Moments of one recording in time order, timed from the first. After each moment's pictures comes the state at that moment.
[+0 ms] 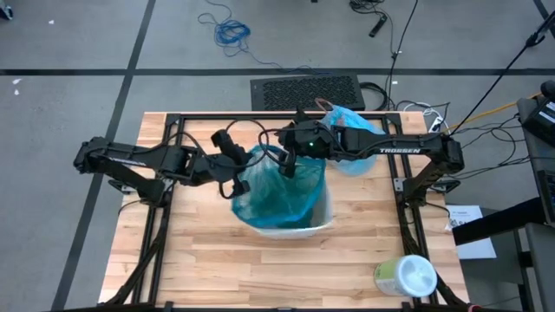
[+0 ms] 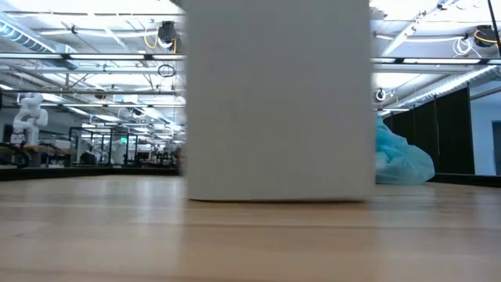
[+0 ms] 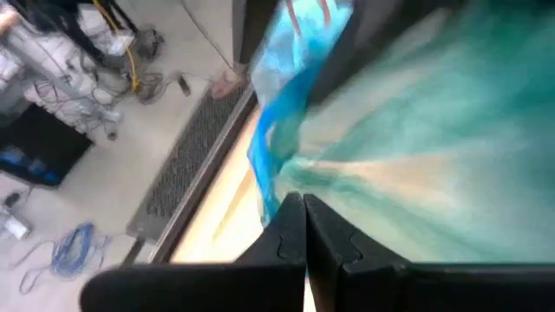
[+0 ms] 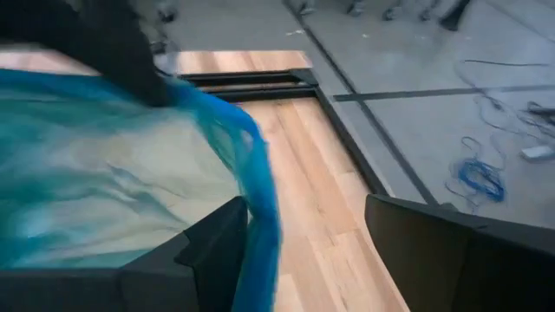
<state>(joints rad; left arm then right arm) -0.15 1.29 1.31 -0.76 -0.65 -0.11 -0.08 1.62 1.52 -0.40 0.29 -0.03</state>
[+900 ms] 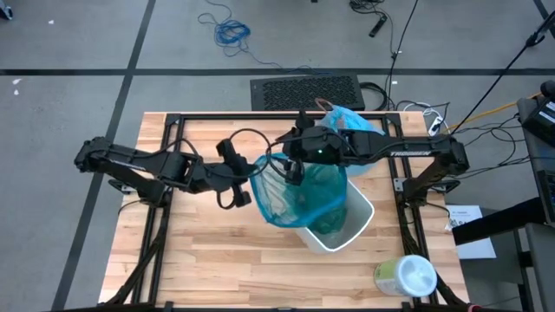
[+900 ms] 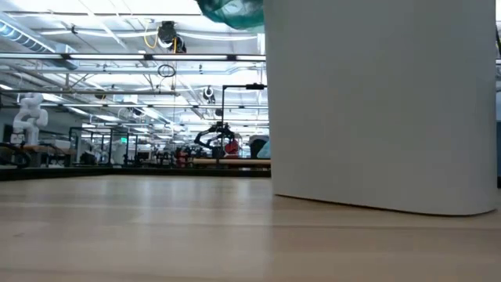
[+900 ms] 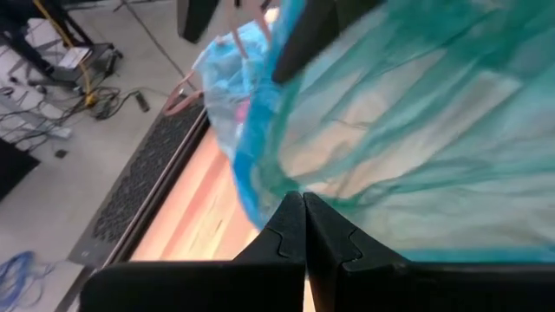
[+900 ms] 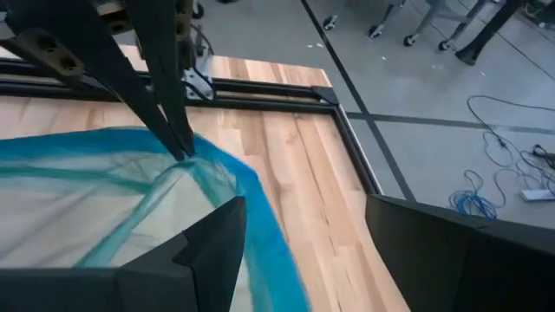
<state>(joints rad) -0.23 1.29 1.30 -0.67 -0.59 -0.14 0.00 1.58 1.60 -0.51 0.32 -0.12</state>
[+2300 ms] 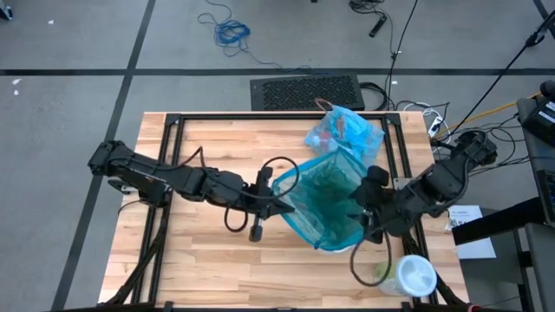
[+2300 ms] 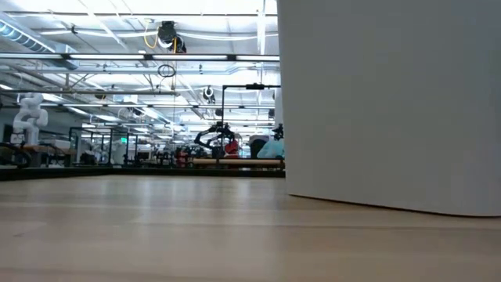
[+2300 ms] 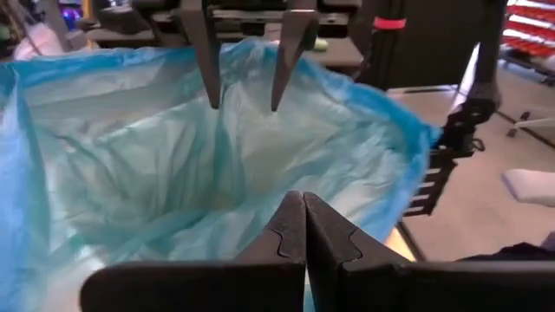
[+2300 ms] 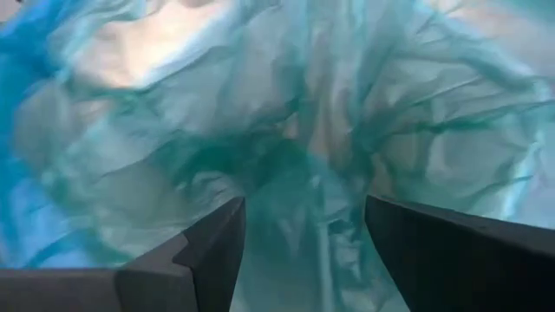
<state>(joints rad) -0.29 1.47 1.33 -0.10 -0.10 -0.01 0.65 1.32 1.60 -1.30 0.50 0.73</state>
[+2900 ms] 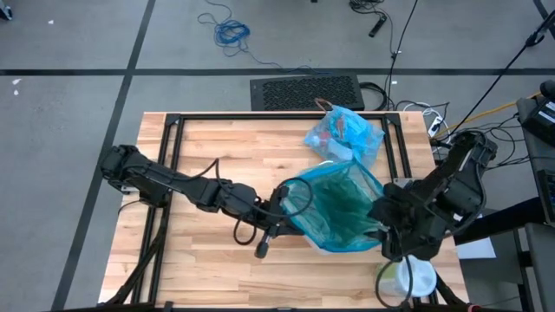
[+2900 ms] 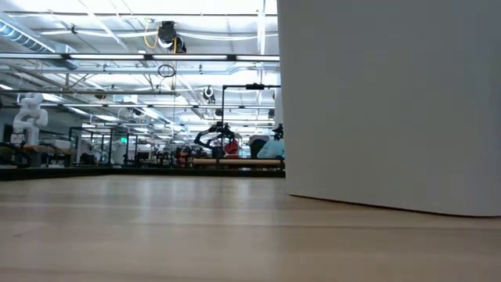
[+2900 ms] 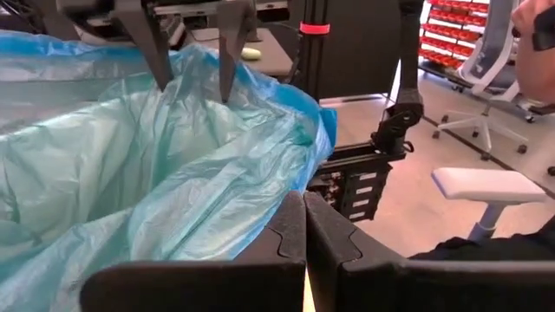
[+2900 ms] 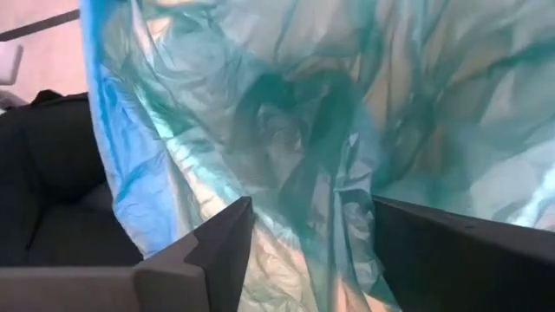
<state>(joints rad) -0.31 1.59 1.35 0.07 0.06 -0.01 0.85 1.32 1.60 -1.39 0.48 1.05</state>
